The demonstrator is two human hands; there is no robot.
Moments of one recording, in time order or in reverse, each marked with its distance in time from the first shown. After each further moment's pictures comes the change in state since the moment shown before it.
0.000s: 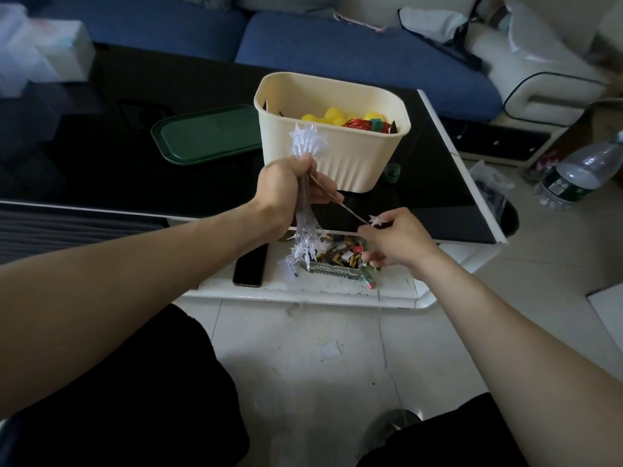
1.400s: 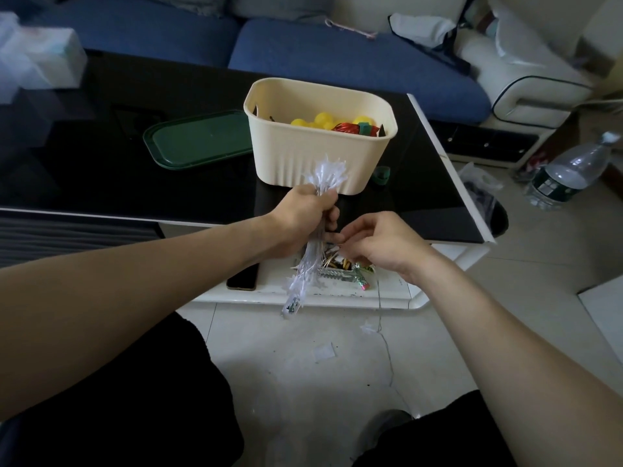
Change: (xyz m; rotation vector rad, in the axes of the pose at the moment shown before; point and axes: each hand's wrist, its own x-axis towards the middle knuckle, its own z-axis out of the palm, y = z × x) left_hand -0.006 -0.020 0.026 0.200 -0.042 -0.209; right_hand -0.026 -0.016 -0.002 -0.020 -0.152 -0.136
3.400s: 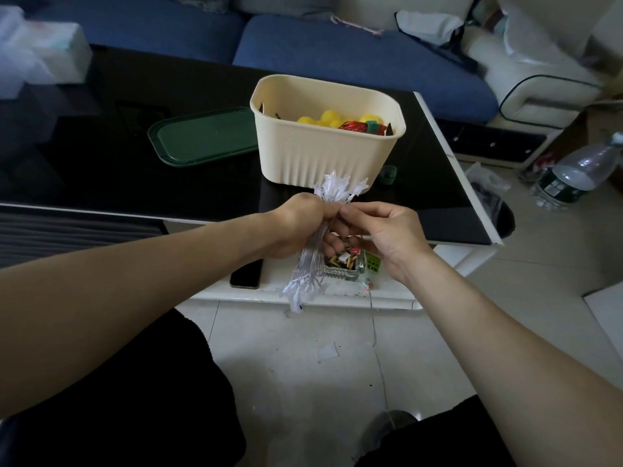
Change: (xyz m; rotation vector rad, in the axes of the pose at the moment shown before) left_hand -0.006 0.004 -0.009 0.197 -0.176 -0.135; right_hand 0.010 -0.003 0.015 0.599 0.209 -0.056
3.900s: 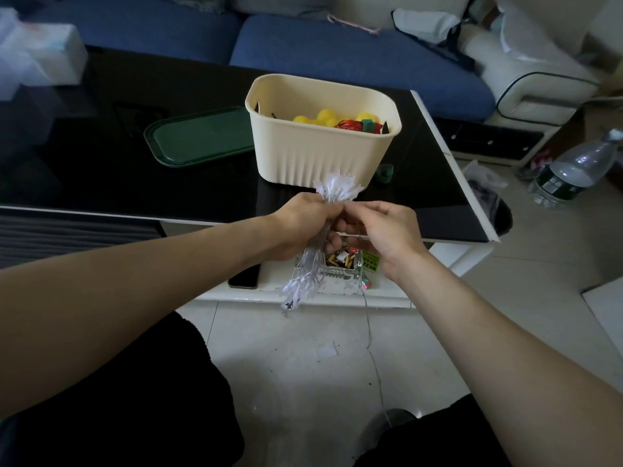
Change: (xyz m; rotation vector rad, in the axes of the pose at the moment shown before) left_hand 0.004 -0.005 0.006 -0.011 0.036 0.091; right_hand 0.002 0.003 0.003 -0.065 0.116 0.017
